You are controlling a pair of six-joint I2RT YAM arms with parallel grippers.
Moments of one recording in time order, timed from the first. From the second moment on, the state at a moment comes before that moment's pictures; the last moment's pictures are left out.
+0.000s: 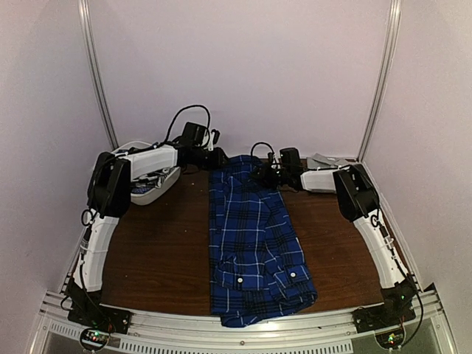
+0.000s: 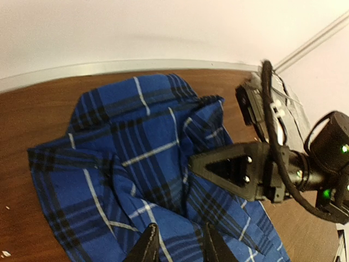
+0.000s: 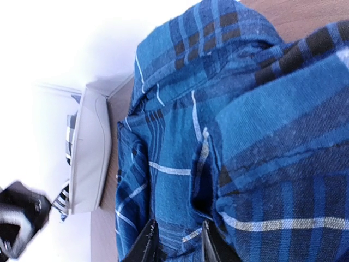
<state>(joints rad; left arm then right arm) -0.49 2.43 2.07 -0.25 0.32 -0.41 0.40 2.66 2.04 0.18 -0.56 0.89</state>
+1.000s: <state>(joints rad) -0.47 2.75 2.34 -0.21 0.38 -0.48 0.42 2.24 1.70 0.14 -0.53 0.73</state>
